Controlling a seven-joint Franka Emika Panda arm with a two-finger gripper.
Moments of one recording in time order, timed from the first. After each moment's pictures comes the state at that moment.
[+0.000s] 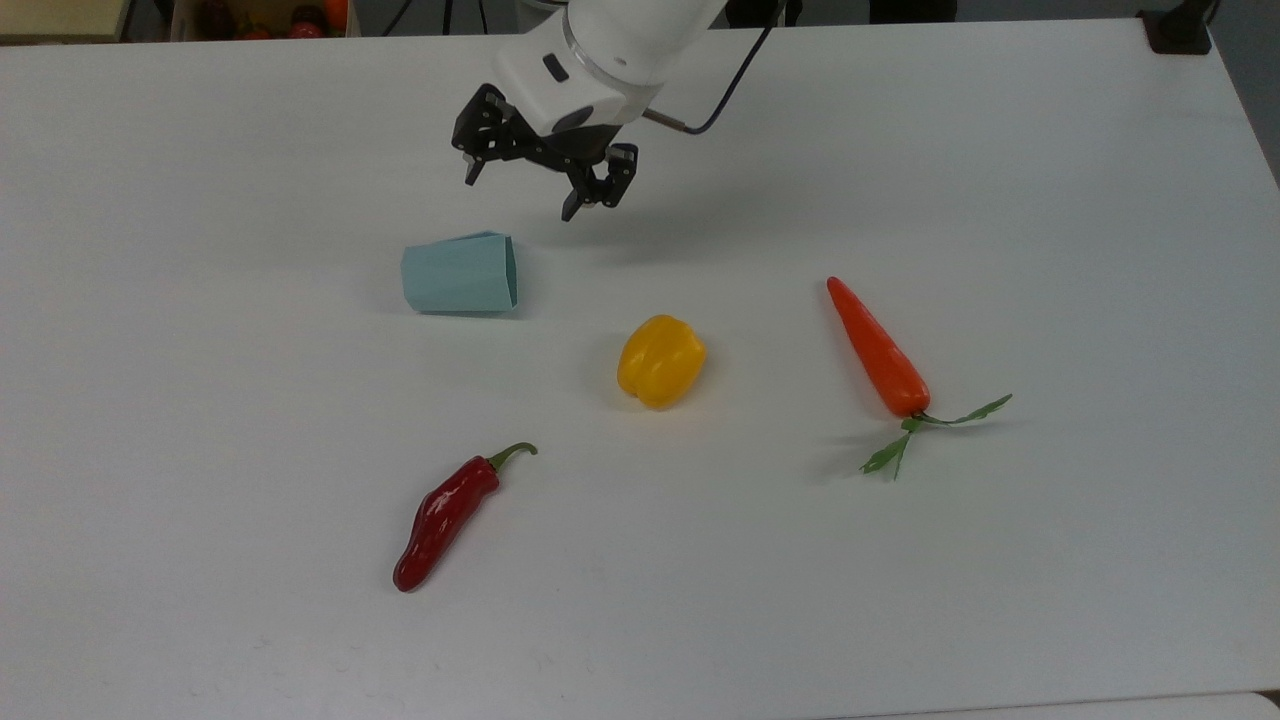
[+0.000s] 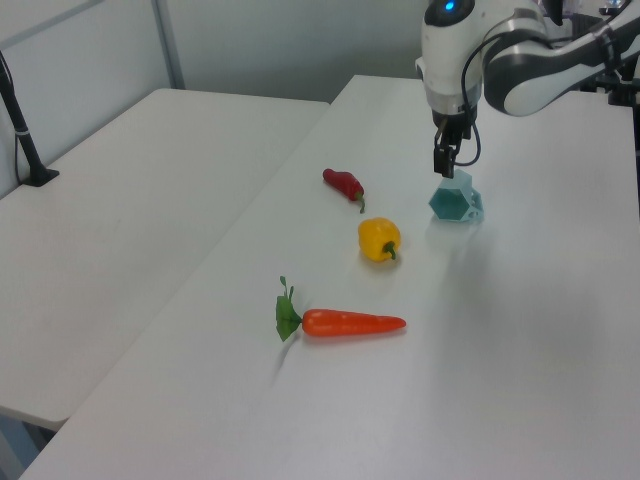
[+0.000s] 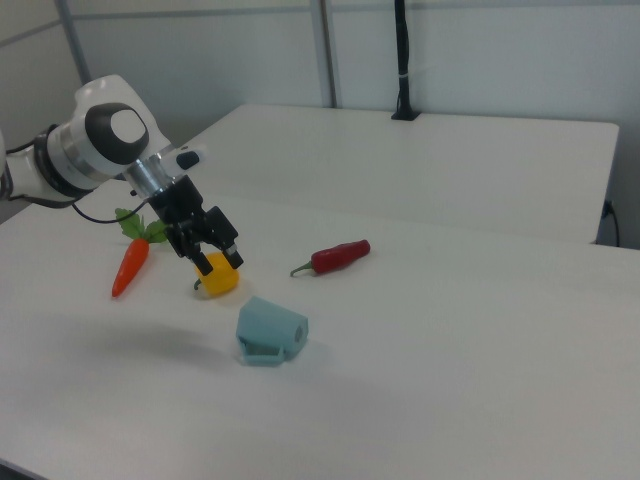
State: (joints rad) arm 0.09 0.20 0.13 -1.81 -0.53 1.90 0.47
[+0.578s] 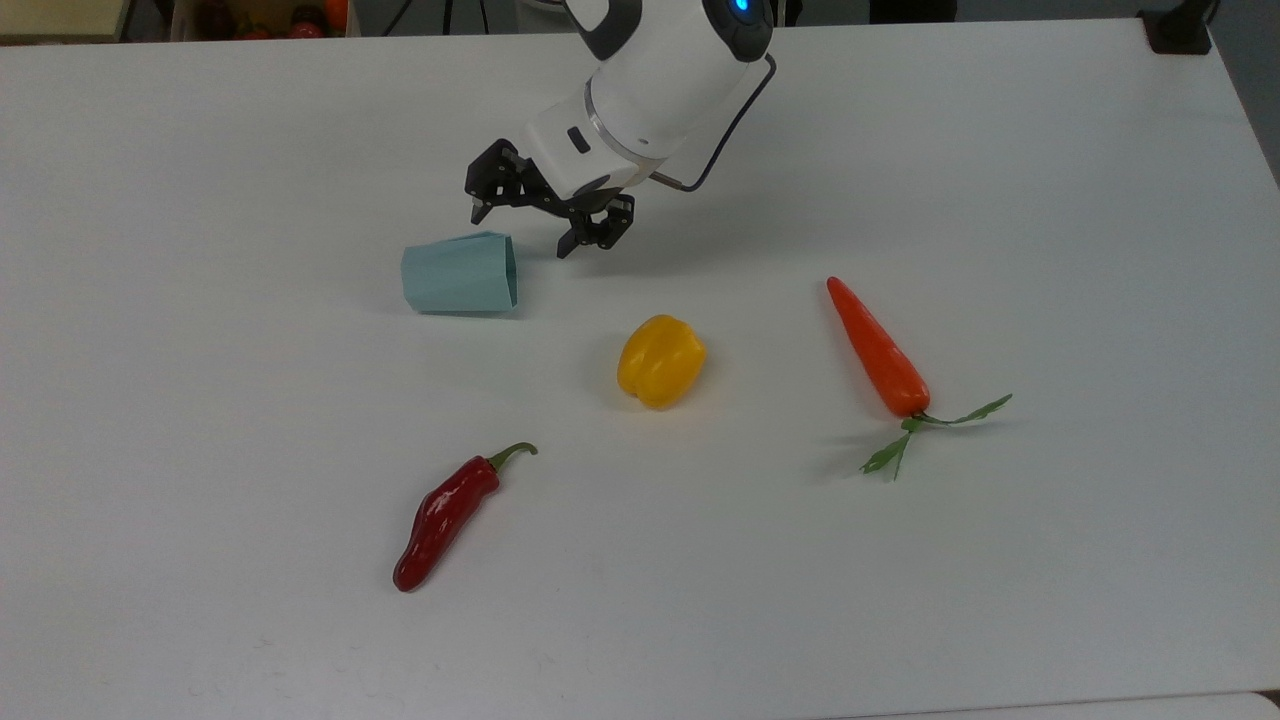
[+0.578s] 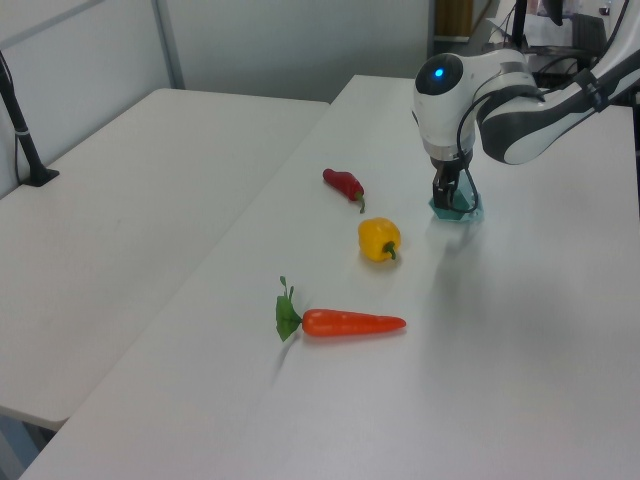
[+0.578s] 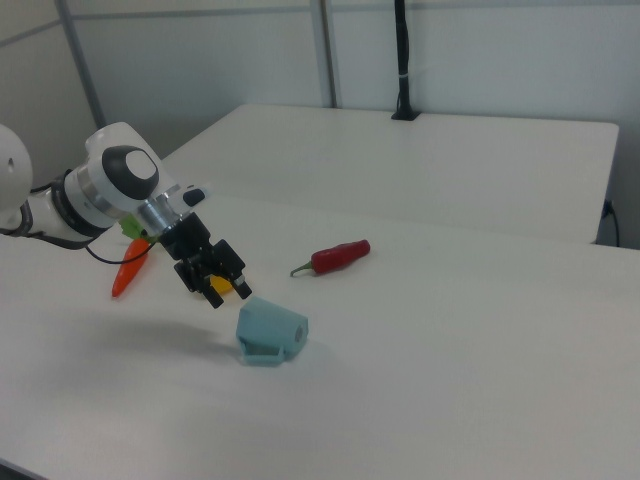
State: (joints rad) arm 0.11 0.29 0.13 -1.87 -0.65 1.97 0.57
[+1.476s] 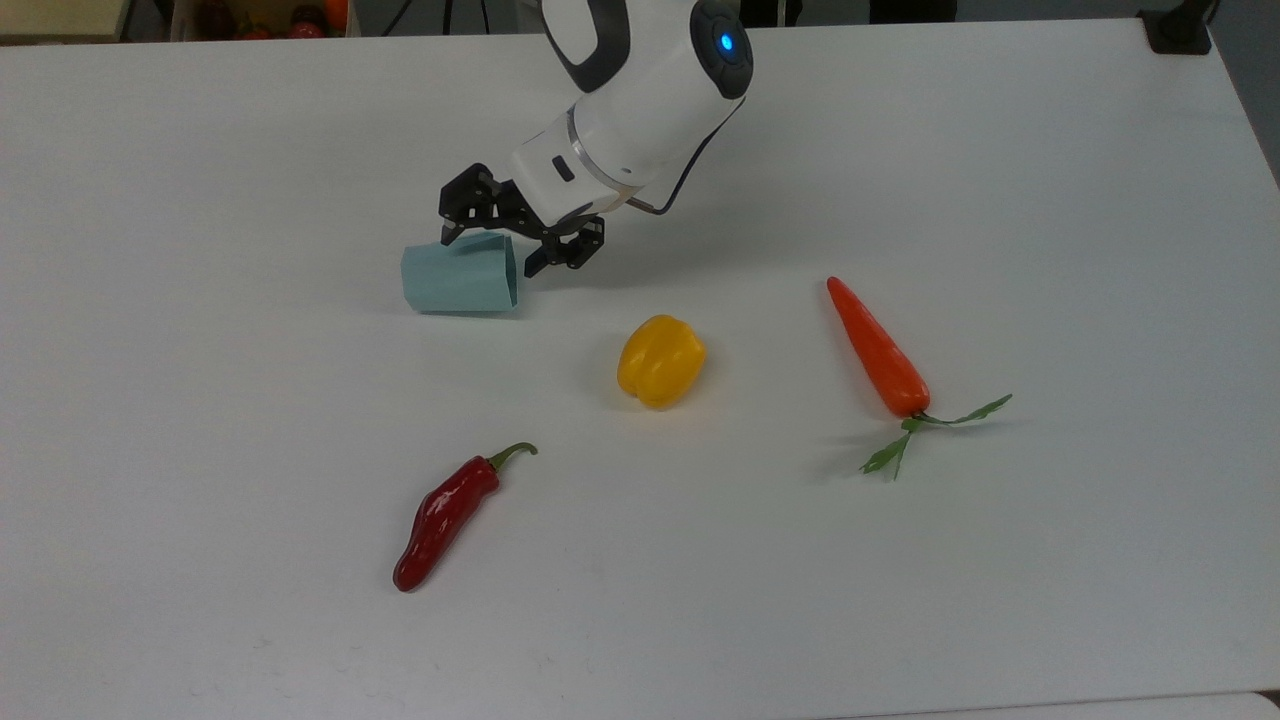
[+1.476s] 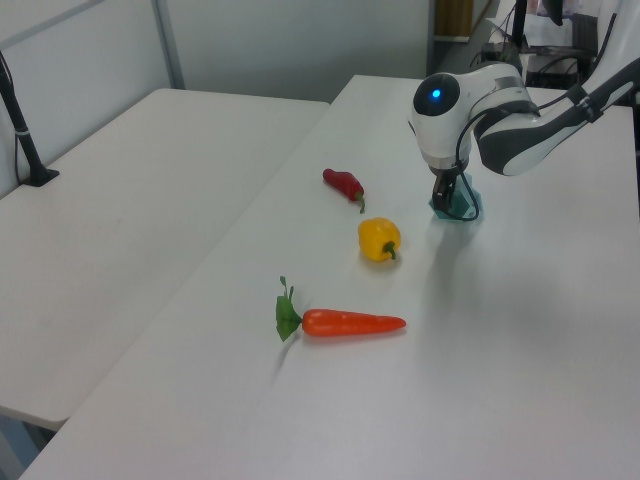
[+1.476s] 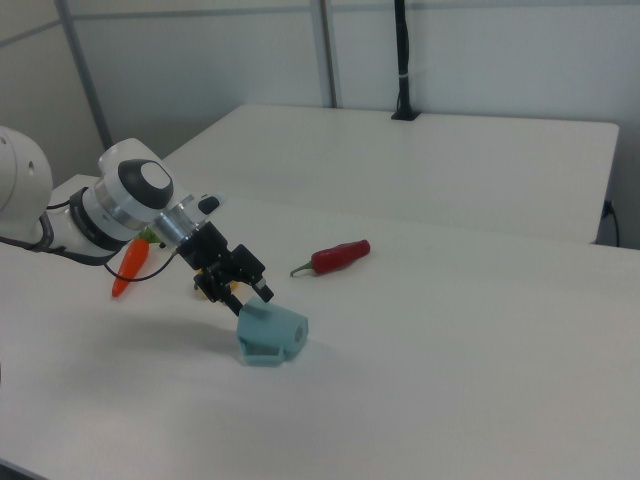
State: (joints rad) arm 0.08 0.33 0.13 -1.87 -0.78 2.00 0.57
